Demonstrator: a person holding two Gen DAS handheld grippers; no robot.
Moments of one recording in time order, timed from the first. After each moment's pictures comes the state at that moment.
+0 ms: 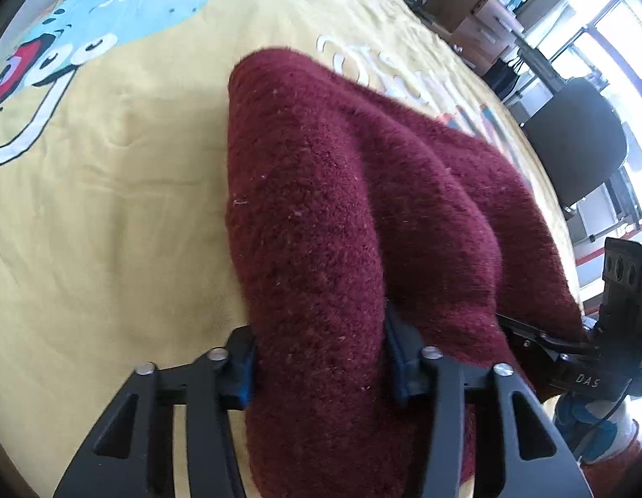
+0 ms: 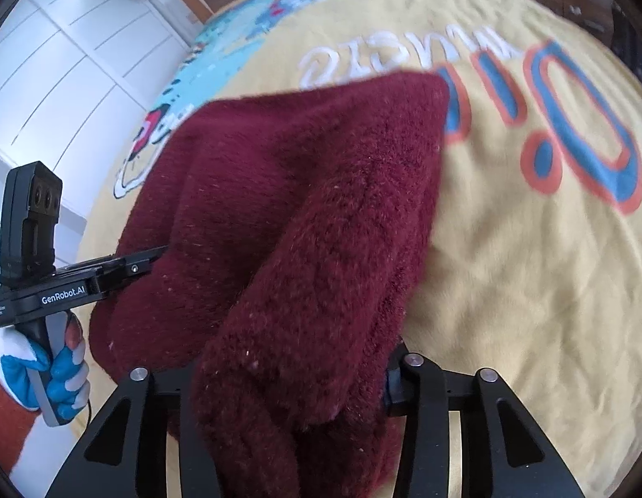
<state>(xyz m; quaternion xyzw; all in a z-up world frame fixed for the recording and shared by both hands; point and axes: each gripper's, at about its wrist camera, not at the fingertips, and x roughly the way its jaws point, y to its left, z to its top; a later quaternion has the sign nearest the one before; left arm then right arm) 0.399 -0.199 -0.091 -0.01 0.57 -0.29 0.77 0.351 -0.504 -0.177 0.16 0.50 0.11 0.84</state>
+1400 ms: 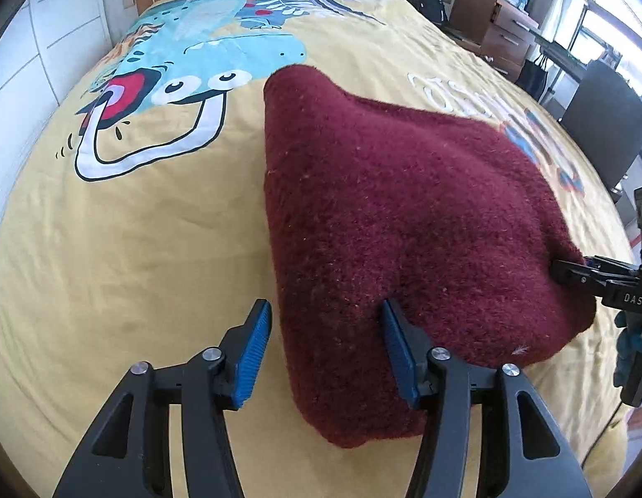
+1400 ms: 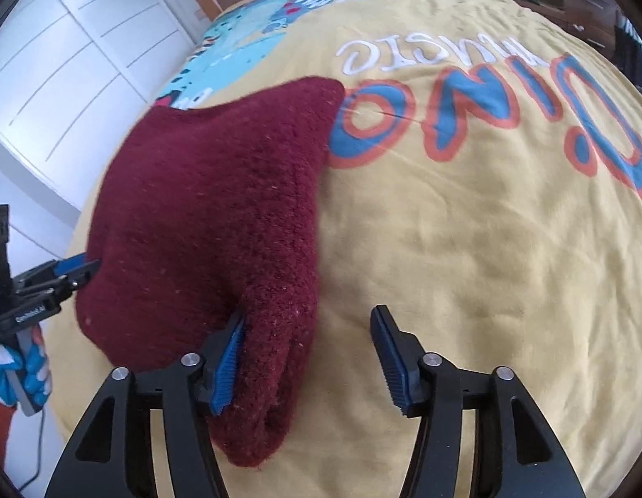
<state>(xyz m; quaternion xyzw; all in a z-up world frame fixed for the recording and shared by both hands) 0.331 -0.073 -0.075 0.09 0.51 -0.21 0.83 0.344 -0.450 -0.204 0.16 0.51 0.09 0.84</state>
